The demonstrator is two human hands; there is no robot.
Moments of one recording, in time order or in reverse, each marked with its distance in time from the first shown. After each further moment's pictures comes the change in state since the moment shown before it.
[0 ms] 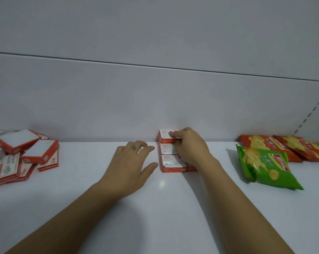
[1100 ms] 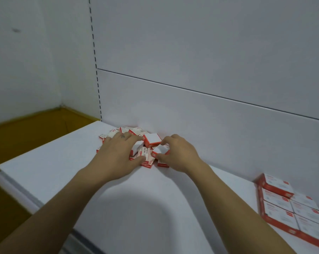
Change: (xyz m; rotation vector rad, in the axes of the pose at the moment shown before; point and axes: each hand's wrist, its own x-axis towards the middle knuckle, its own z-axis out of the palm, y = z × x) left_hand -0.149 -0.136 -0.153 0.232 0.137 -0.617; right_hand -0.022 -0.264 0.062 -0.014 -0.185 -0.703
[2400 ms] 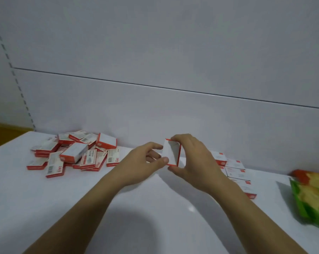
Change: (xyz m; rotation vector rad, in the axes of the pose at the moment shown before) left_hand 0.019 0.143 0.042 -0.830 -0.337 0.143; right_hand -0.131 0.096 -0.052 0.030 0.314 0.035
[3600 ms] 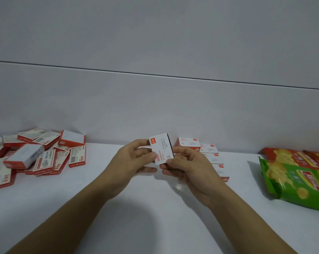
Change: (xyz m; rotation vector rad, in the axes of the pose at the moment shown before) left_hand 0.016 0.006 0.058 -0.748 -0.195 -0.007; right_hand -0.050 0.024 -0.014 1.382 0.079 0.762
